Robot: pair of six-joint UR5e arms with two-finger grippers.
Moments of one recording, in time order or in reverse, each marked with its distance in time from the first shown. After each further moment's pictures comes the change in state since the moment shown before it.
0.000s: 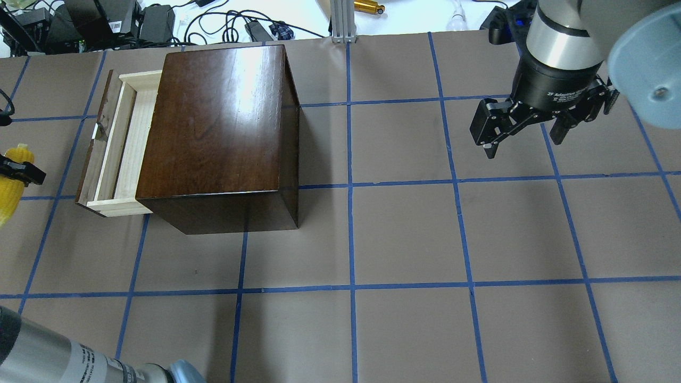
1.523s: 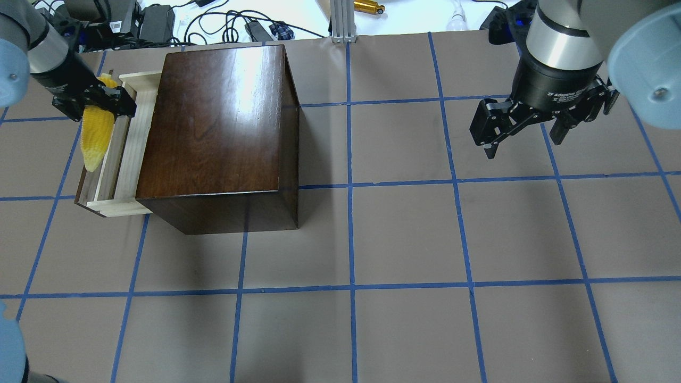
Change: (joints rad) left arm -0.418 0.142 0.081 -0.227 -0.014 -0.502; right arm 0.000 0.000 0.000 0.000 0.000 0.000
